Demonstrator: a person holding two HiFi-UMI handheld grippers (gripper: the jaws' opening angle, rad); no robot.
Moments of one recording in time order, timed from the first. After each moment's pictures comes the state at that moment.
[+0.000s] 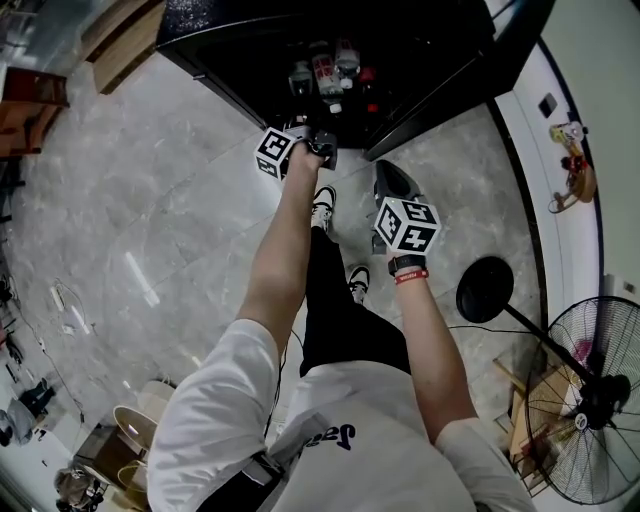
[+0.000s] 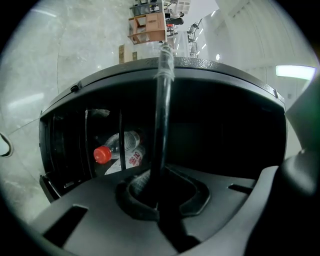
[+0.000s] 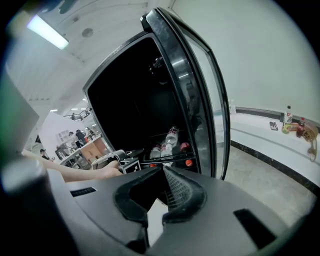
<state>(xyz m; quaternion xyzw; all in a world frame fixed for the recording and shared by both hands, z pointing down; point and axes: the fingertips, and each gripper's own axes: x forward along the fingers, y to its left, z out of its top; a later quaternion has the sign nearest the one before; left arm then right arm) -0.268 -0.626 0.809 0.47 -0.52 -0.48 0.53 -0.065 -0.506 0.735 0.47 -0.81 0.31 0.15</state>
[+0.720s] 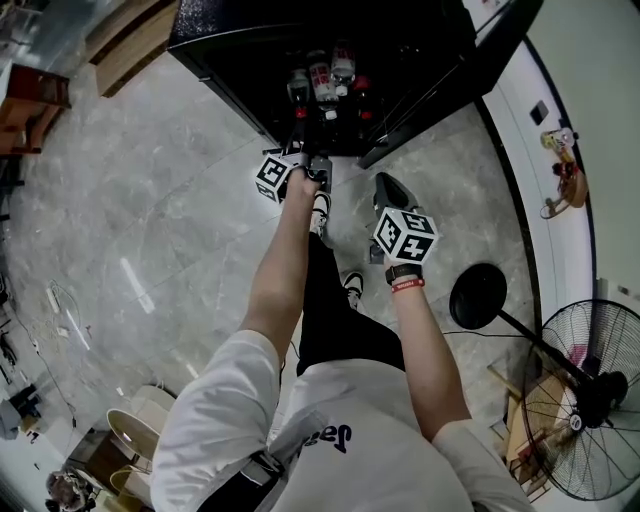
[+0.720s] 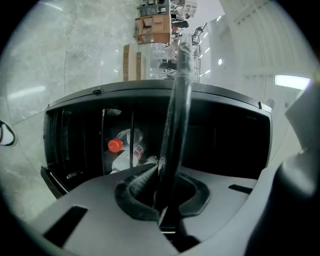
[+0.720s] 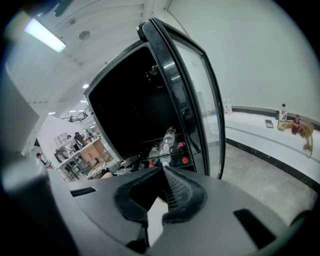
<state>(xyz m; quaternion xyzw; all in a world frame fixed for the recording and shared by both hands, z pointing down) -0.251 -0.576 0.809 0.46 -0.50 -0.50 0.53 -0.044 -0.485 0.725 0.48 -0.80 0.32 0.14</state>
